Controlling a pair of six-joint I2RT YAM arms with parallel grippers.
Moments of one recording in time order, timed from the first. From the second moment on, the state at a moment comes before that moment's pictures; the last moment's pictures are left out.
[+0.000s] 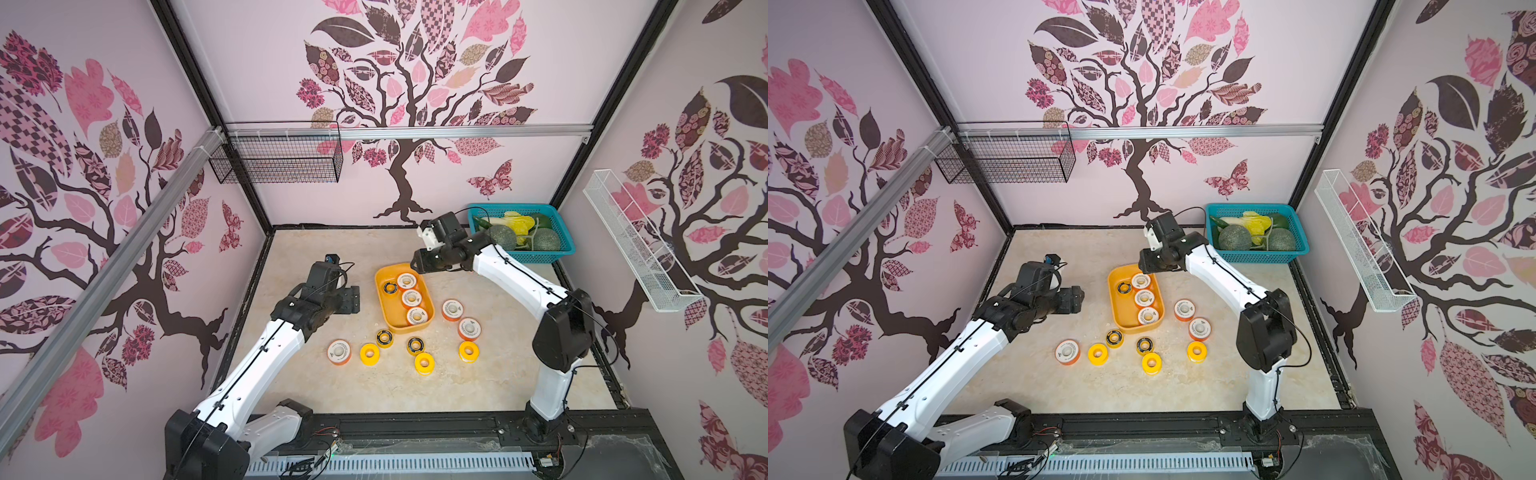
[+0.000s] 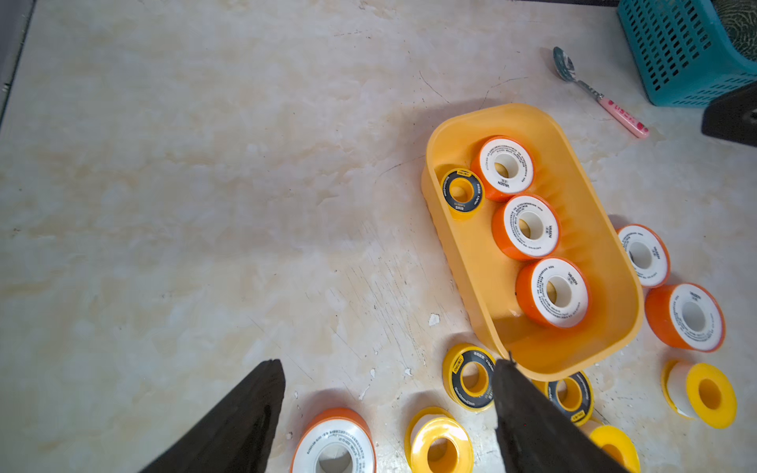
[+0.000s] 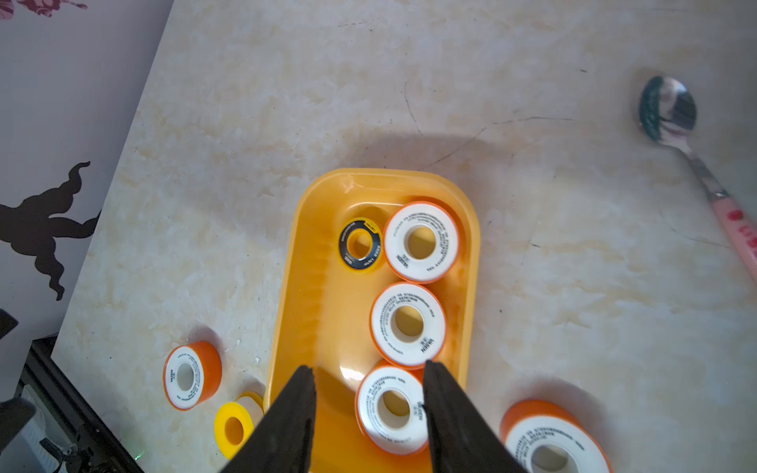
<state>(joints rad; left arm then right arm) -0.39 1.12 0.99 -0.69 -0.07 -0.29 0.52 1.82 1.67 -0.74 -0.21 0.32</state>
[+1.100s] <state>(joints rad) -0.74 1.35 0.87 -0.67 -0.11 -0.39 0.27 1.38 1.08 -0.61 -0.34 0.37</state>
